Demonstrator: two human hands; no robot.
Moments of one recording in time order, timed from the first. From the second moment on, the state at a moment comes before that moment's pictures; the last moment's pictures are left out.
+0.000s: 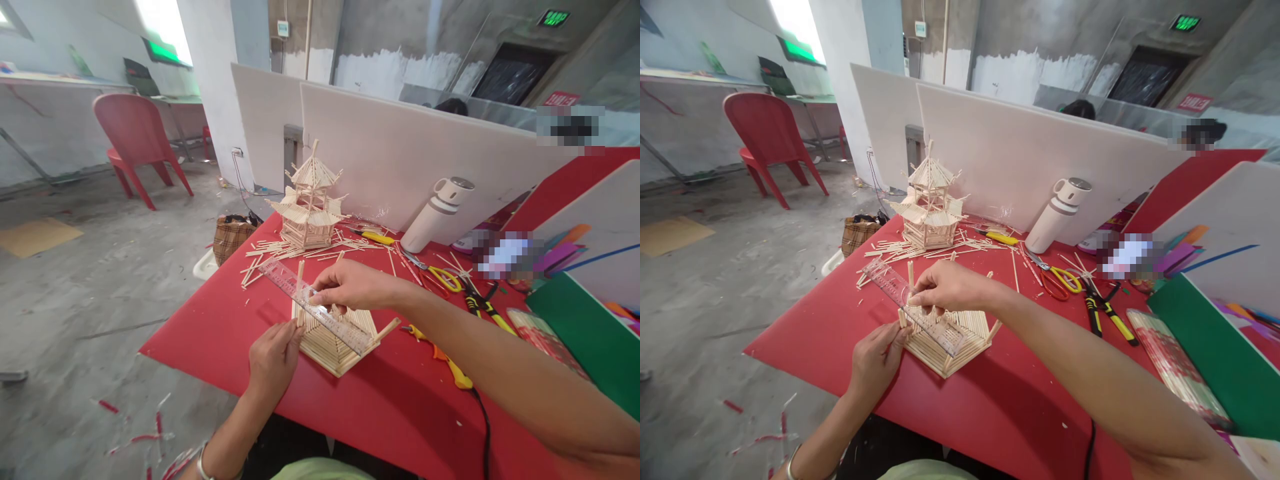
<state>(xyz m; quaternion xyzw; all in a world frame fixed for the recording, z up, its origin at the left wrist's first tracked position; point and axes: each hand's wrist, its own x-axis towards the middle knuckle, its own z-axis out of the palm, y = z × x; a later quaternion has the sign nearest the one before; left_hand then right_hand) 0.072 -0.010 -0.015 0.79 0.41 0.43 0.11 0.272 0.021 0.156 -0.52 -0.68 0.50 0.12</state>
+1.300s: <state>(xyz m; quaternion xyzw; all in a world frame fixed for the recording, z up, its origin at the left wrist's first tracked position) 0.073 -0.011 -0.011 0.79 0.42 0.43 0.11 0.263 0.050 0.124 -0.62 -0.39 0.57 0.38</state>
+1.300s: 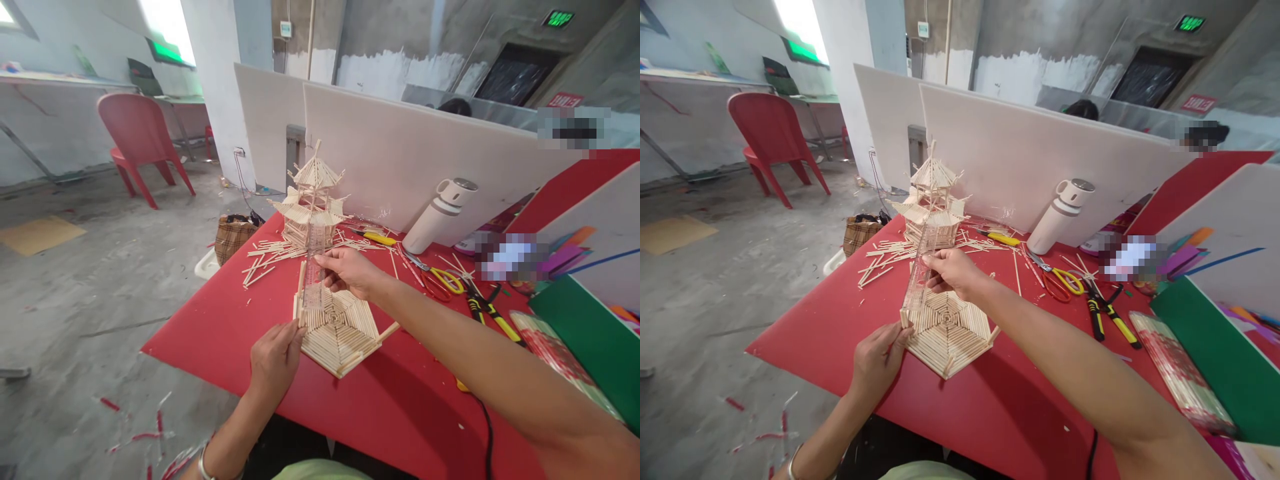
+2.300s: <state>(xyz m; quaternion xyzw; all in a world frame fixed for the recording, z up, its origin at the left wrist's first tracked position) 0.072 -0.011 -0.008 0.79 0.41 0.43 0.12 0.260 0.048 0.125 -0.61 -0.39 0.58 0.37</state>
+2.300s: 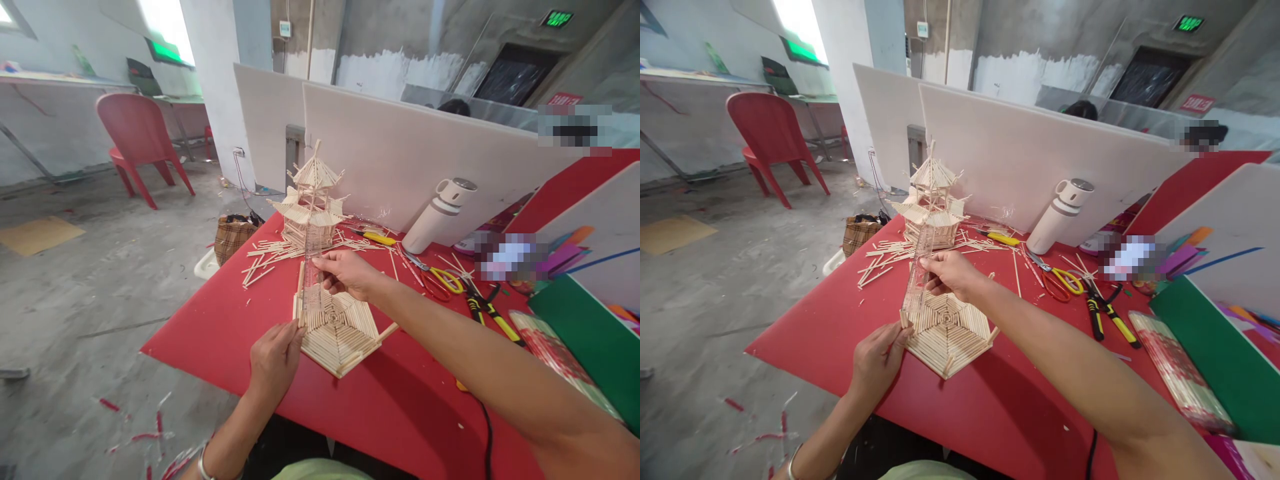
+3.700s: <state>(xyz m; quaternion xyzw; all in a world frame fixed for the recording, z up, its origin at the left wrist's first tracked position) 0.073 -0.011 -0.009 0.80 0.41 0.43 0.11 0.257 0.050 0.123 -0.61 -0.39 0.59 0.37</state>
